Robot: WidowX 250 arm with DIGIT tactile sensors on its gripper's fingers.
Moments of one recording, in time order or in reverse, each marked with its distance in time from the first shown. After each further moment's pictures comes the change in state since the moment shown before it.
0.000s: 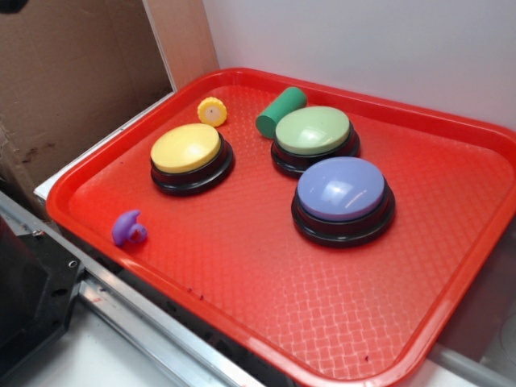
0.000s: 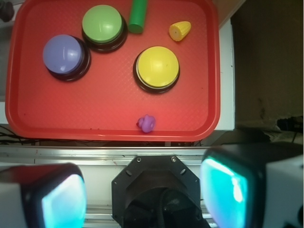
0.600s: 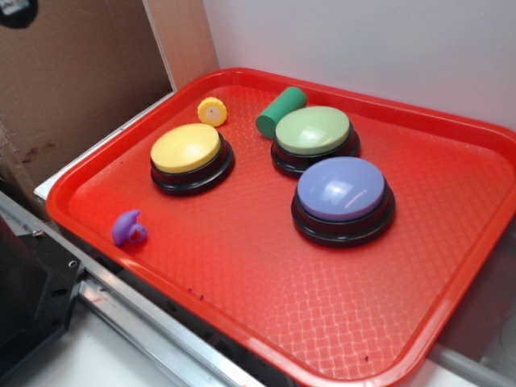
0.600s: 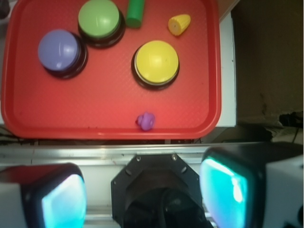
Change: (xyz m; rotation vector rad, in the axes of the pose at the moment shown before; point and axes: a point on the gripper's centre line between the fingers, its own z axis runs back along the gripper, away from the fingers) arm 0.005 0.001 -0.013 0.010 -0.005 0.025
